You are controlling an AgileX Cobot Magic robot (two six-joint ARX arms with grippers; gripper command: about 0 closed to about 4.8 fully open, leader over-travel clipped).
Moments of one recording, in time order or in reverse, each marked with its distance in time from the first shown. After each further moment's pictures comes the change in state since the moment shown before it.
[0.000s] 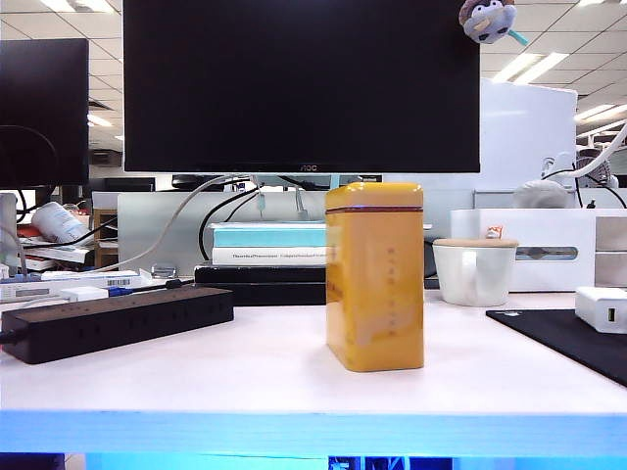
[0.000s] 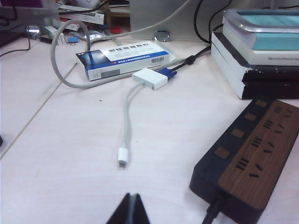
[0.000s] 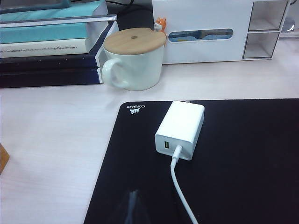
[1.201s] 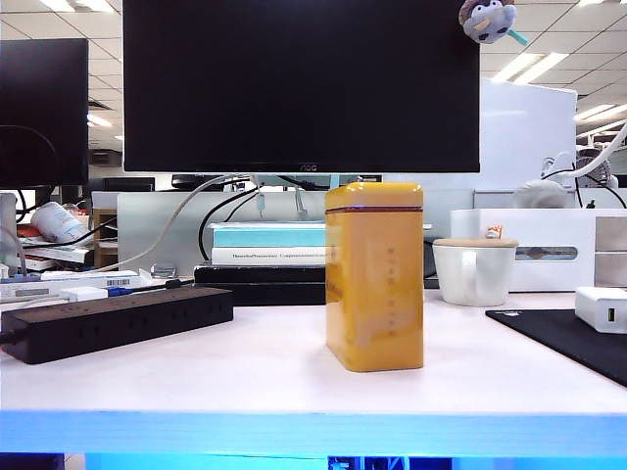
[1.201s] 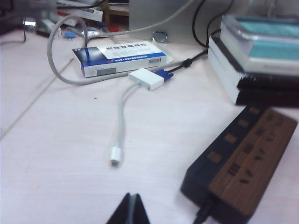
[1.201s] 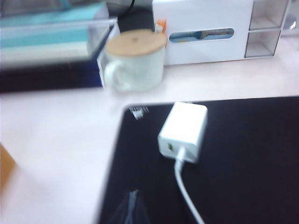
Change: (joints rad) left arm 0.000 0.000 0.000 0.010 0.015 -0.080; right arm 0.001 0.000 0.000 0.021 -0.003 0.069
